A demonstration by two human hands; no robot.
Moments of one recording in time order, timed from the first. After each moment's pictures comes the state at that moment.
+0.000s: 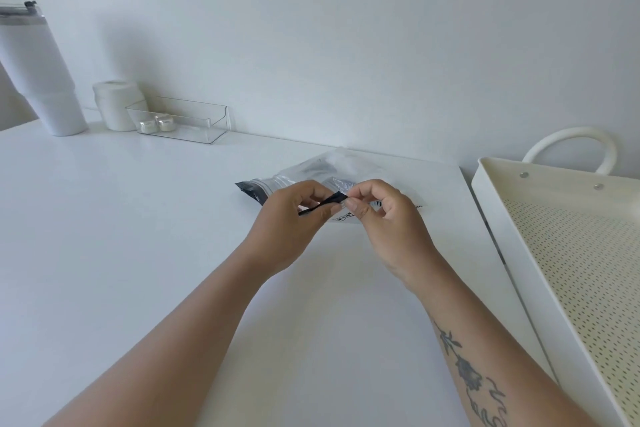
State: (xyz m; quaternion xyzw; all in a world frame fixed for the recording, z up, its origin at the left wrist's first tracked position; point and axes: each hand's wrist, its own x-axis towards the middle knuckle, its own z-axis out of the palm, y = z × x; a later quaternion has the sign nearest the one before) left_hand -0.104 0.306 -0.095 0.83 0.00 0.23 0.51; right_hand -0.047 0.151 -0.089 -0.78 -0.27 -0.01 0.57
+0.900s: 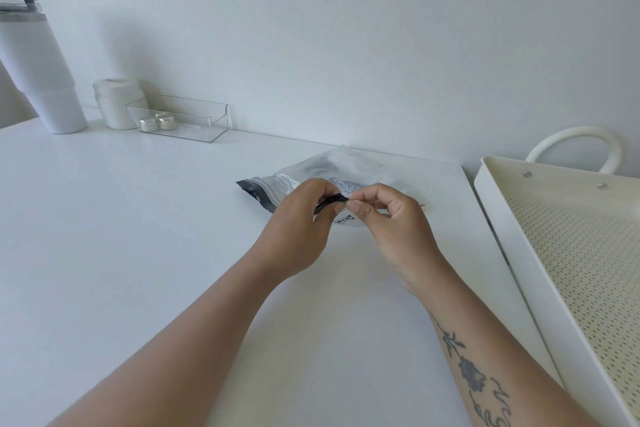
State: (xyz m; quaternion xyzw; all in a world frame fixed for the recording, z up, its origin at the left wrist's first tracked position) left_hand -0.100 0.297 -0.100 0.87 -0.03 0.27 0.41; right_hand -0.043 0.150 -0.097 -0.75 -0.25 -0.01 0.61
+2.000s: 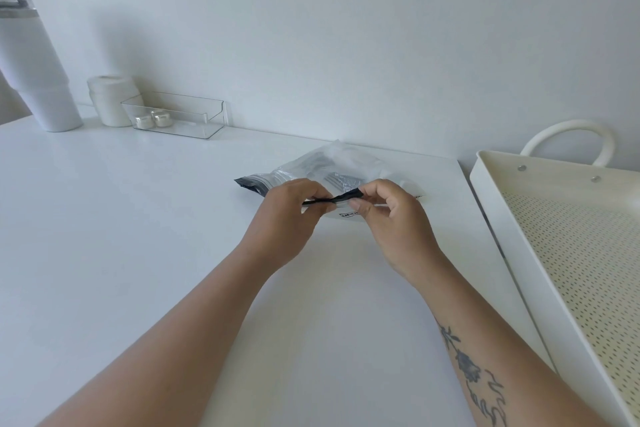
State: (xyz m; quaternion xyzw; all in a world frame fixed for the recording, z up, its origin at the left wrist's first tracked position) left_hand -0.097 0.310 -0.102 0.88 -0.01 0.27 0.38; right_hand -0.044 0.145 -0.096 -0.79 -0.27 -0.04 0.56
